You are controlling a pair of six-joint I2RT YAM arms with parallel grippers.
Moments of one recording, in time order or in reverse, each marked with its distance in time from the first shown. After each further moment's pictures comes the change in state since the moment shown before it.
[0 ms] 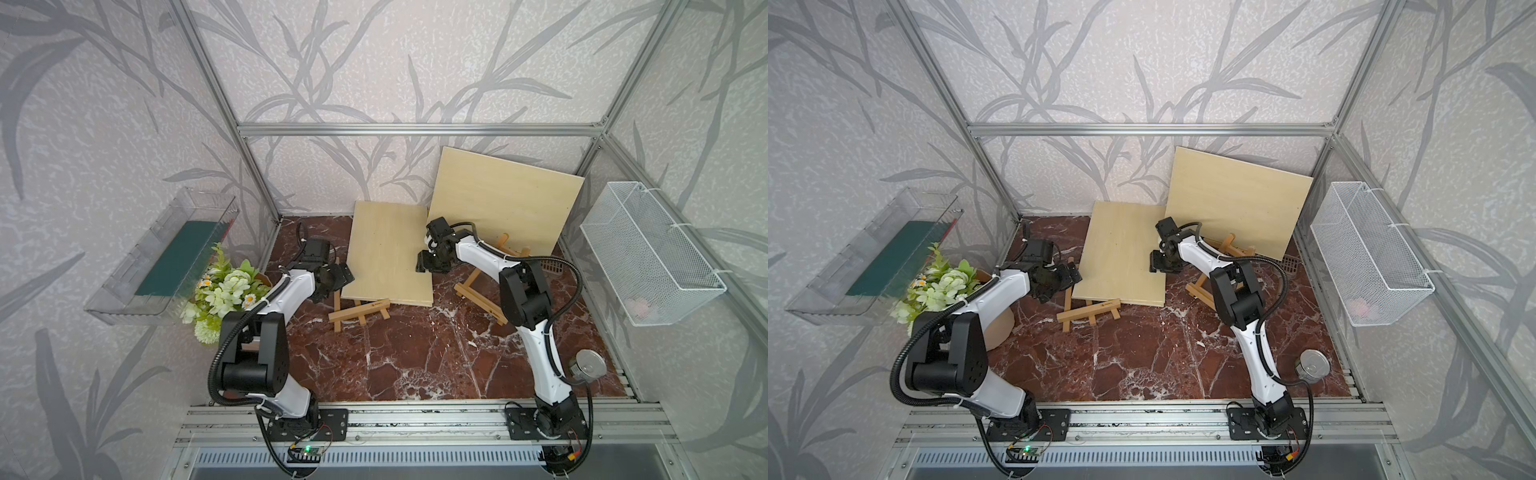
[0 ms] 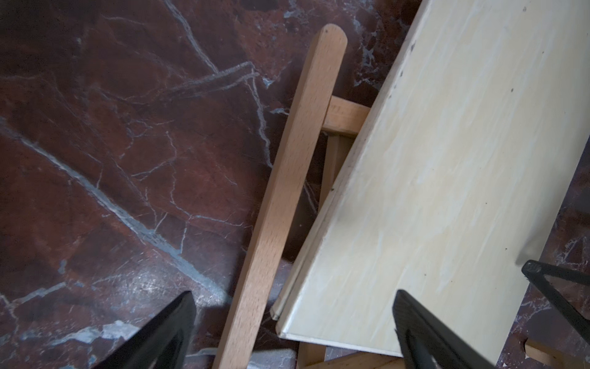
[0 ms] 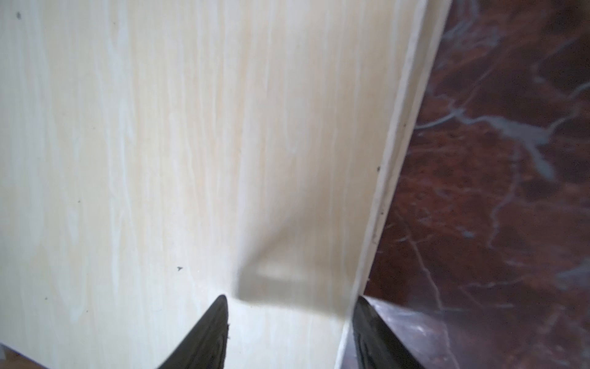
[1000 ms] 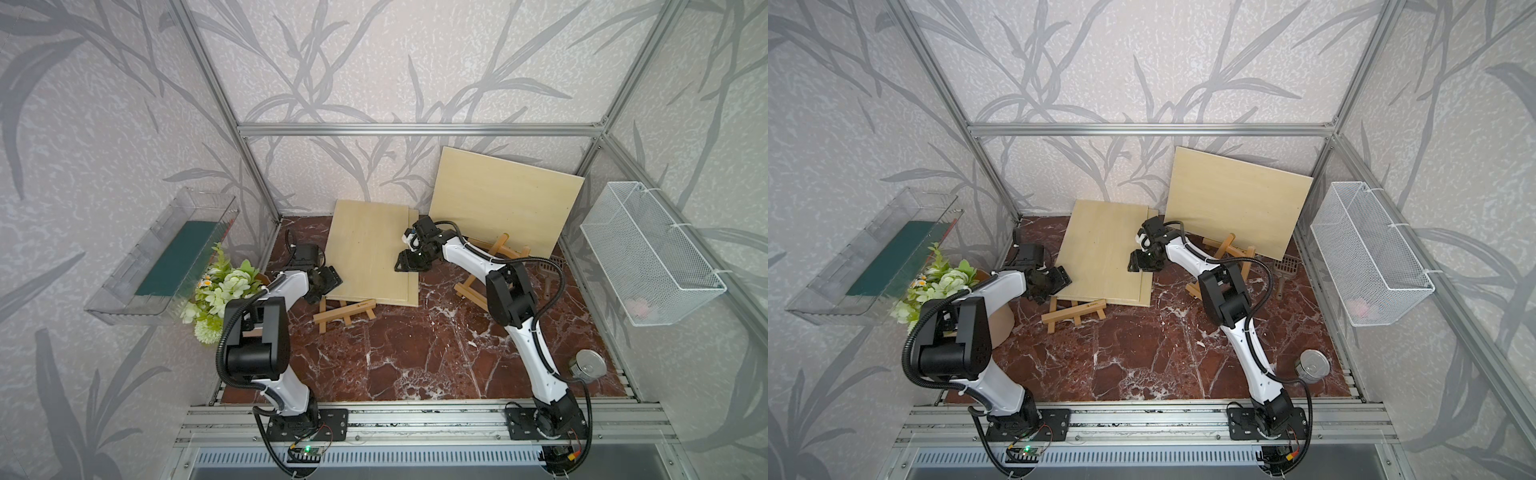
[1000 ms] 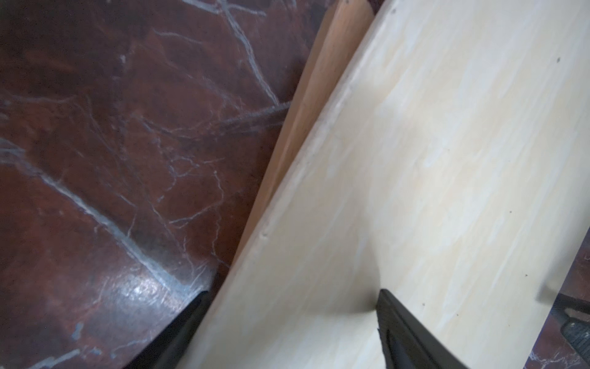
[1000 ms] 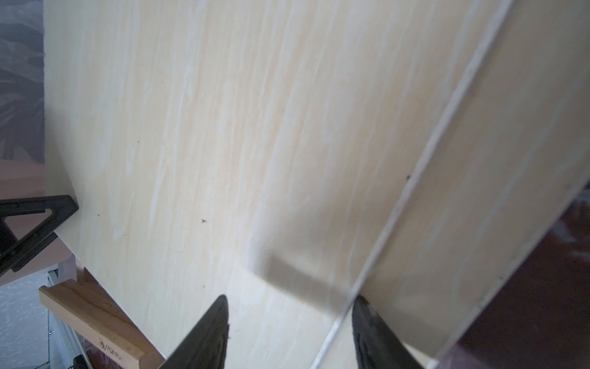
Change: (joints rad) left arm 0.092 0.087 -0.054 0.153 0.043 0.024; right arm 0.058 0.114 0.156 0.042 -0.170 -0.073
